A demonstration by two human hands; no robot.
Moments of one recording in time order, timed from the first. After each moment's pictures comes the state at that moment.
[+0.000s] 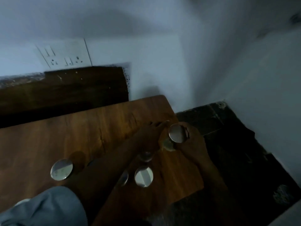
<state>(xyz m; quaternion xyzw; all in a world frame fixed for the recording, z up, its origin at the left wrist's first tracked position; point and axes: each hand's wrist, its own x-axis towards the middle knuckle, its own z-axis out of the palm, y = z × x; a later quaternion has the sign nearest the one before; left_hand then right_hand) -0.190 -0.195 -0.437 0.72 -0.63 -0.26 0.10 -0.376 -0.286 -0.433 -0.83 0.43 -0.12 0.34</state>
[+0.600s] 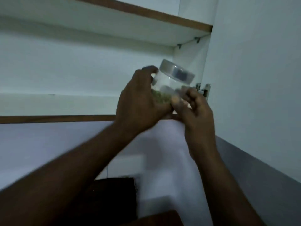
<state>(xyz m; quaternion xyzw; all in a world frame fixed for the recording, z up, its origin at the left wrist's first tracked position) -0.067 -0.226 0.007 0.63 -0.49 0.31 0.51 -0.190 -0.317 -0.026 -0.67 0.07 -0.55 0.49</state>
